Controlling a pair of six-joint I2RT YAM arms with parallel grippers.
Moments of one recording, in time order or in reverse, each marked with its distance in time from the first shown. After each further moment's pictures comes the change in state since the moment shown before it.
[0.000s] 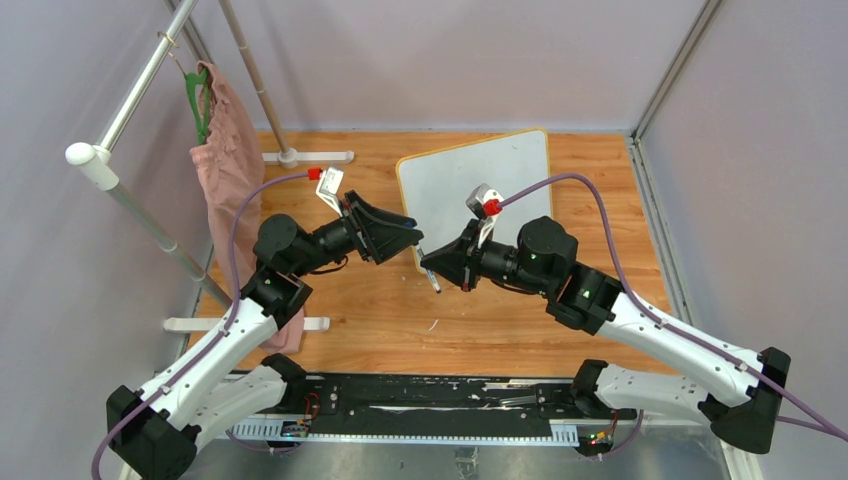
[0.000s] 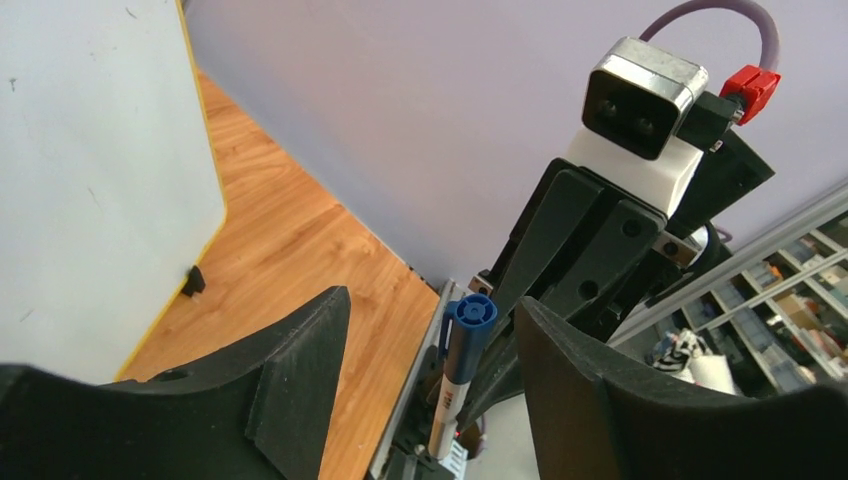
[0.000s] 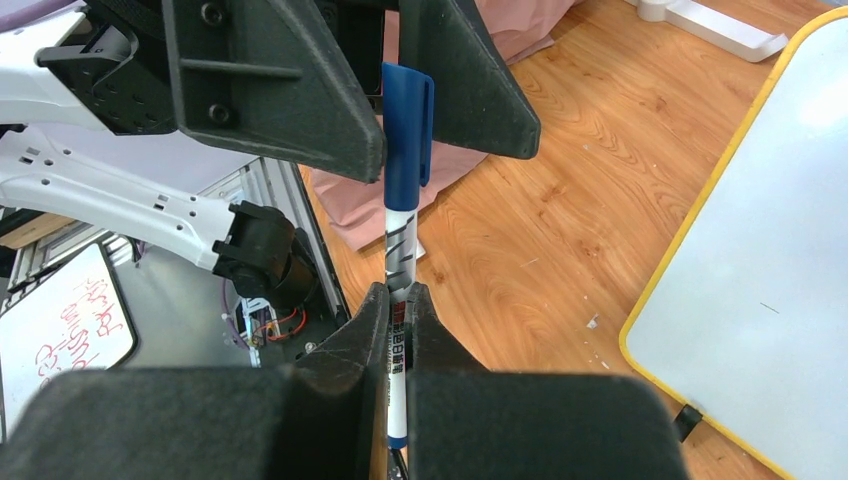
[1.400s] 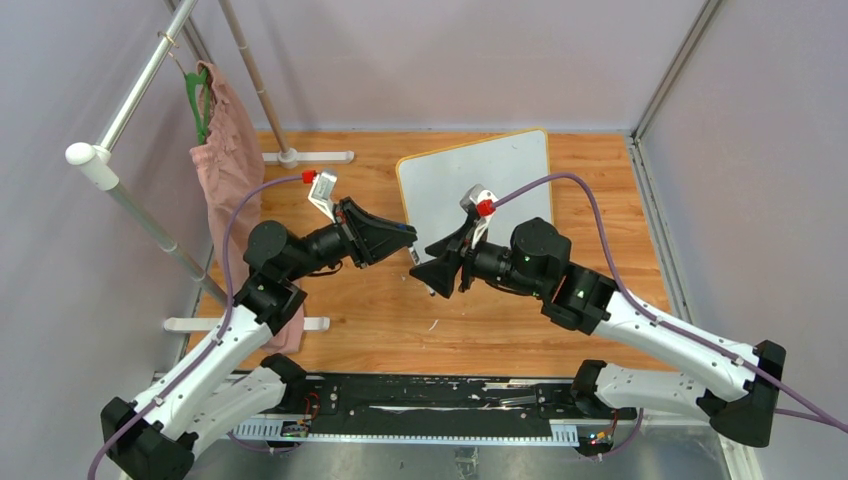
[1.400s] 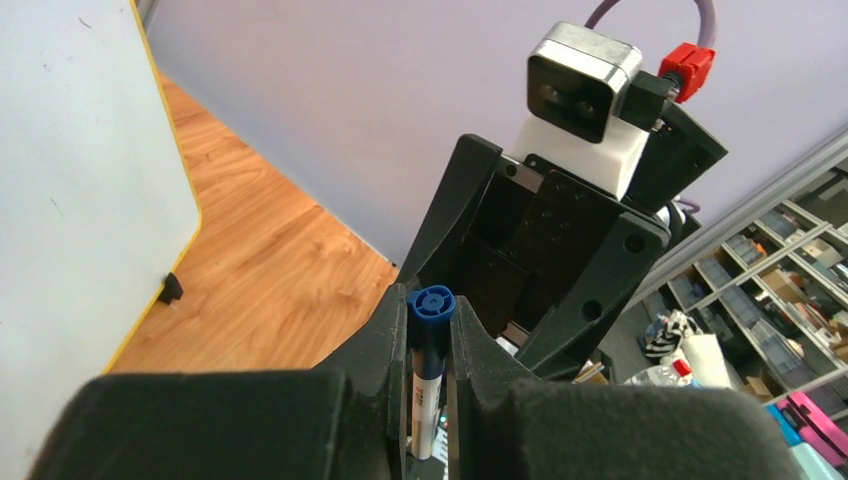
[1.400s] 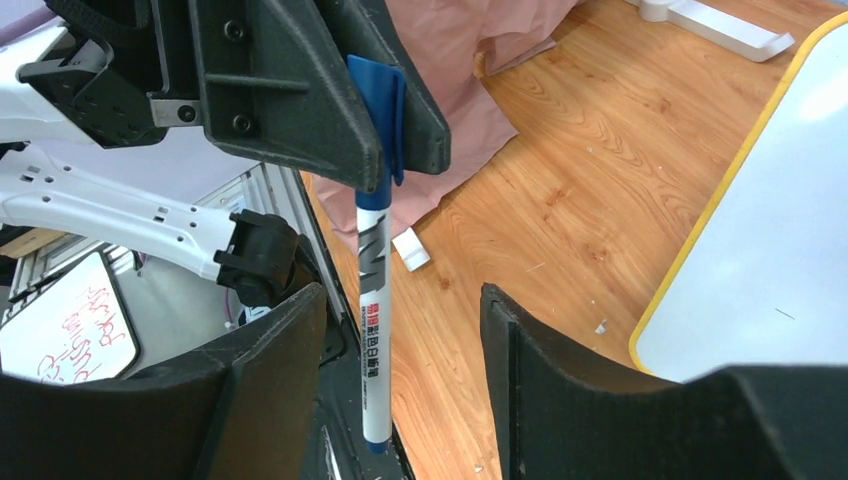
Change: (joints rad) left arm 0.000 -0.050 -0.005 0.001 0.046 -0.001; right arm 0.042 0.023 0.016 0.005 0.051 -0.001
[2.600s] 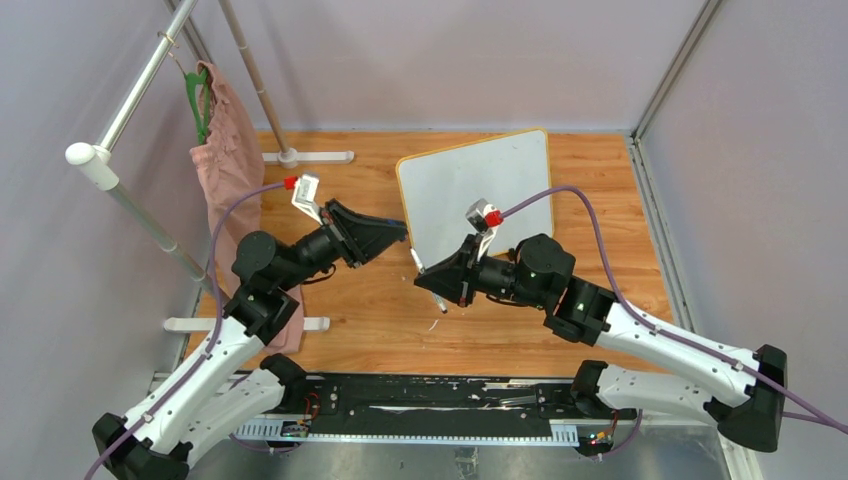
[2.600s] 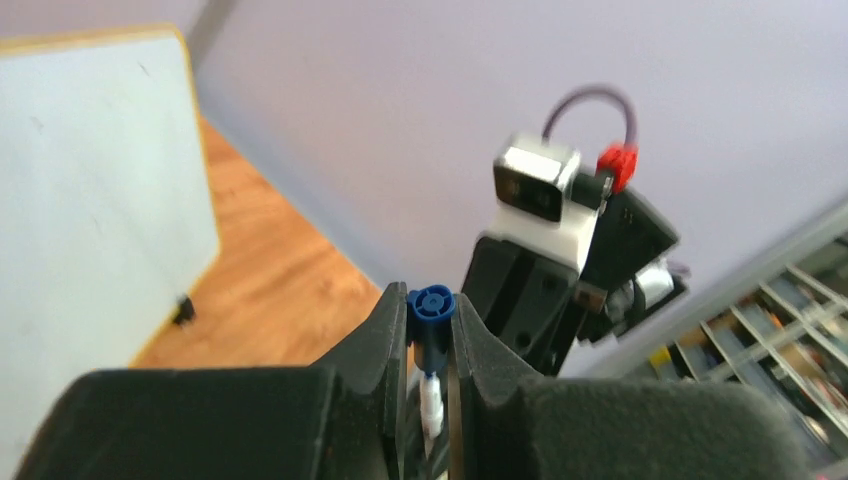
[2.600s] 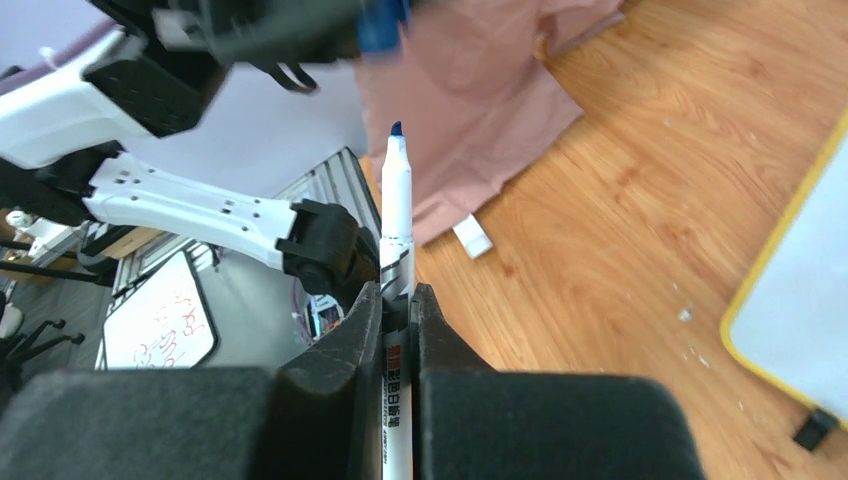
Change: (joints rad) left arm -0.035 -0.085 -0.017 -0.058 -0.106 -0.034; right arm 0.017 -0.037 -0.115 0.152 -0.052 0.150
